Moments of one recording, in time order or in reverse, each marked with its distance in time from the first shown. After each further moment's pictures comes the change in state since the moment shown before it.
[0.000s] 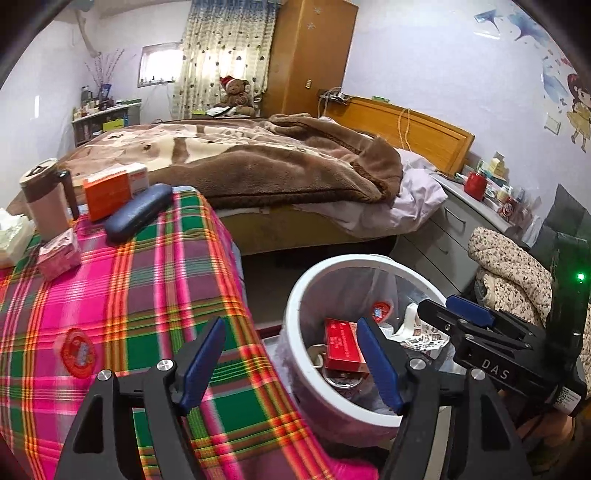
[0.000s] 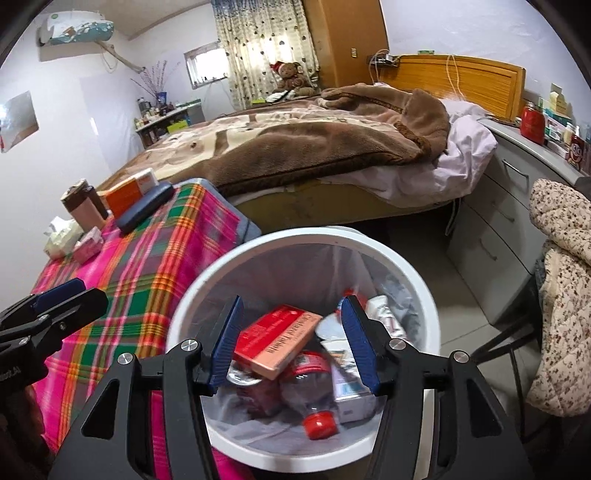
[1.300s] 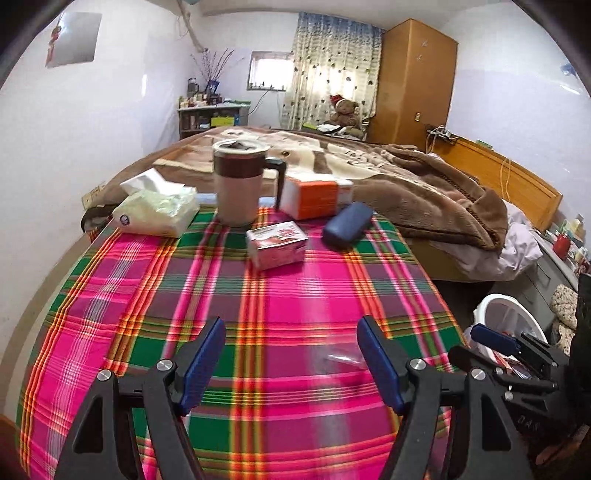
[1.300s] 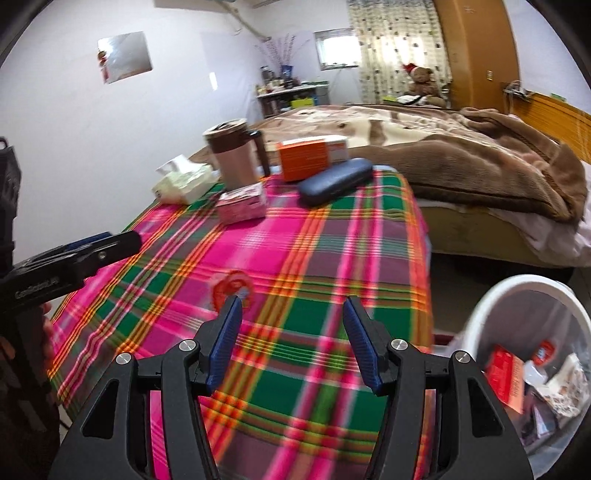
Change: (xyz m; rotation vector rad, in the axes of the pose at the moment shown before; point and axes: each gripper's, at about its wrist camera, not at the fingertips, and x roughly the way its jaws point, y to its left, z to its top) left arm -0.093 0.223 -0.022 -0.207 -0.076 0.315; right arm 0.027 0.191 -0.018 -0.300 0.047 0.346
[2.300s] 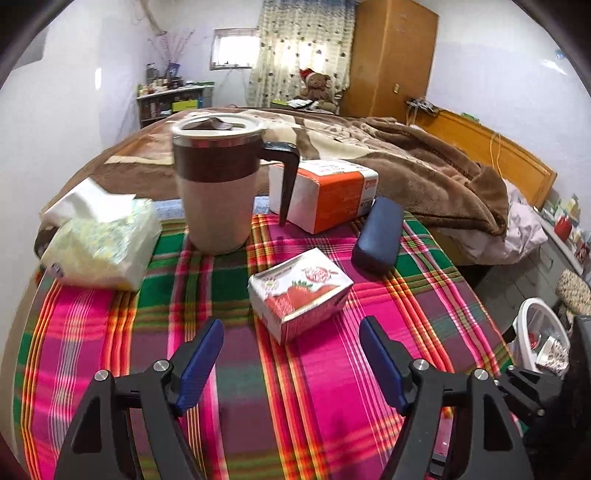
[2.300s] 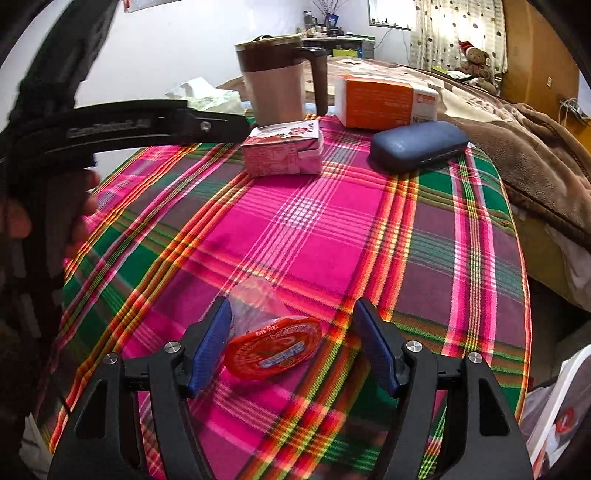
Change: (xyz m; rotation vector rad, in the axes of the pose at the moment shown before) left arm 0.134 0.038 0.070 0.123 0.100 -0.114; right arm 0.099 0.040 0.020 -0.139 0.223 0.023
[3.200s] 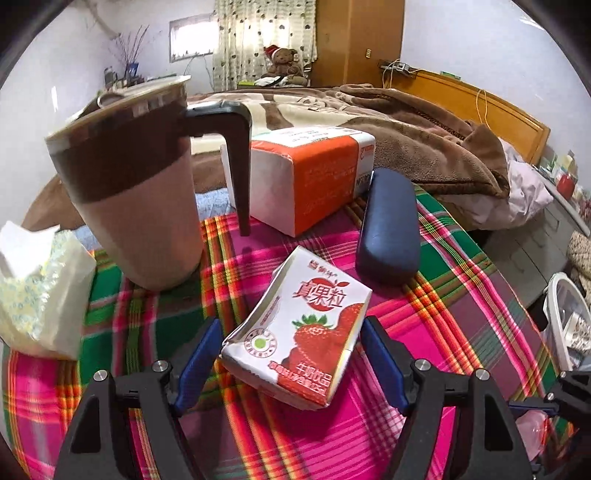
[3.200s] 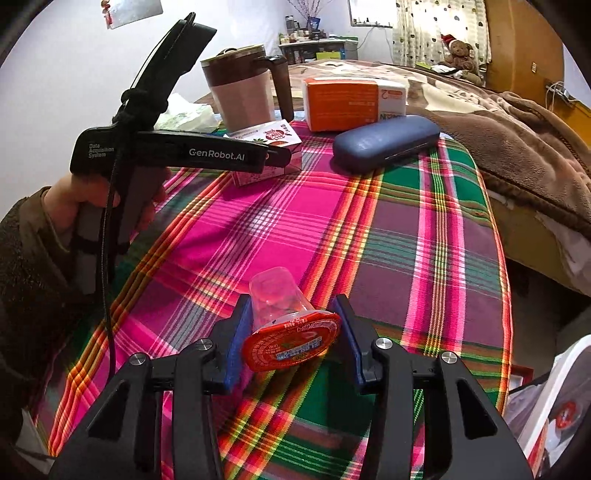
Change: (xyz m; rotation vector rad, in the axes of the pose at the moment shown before) left arm 0.087 -0.016 0.030 0.125 0.087 -0.036; right arm -0.003 -0.030 0.001 0.073 -0.024 -0.008
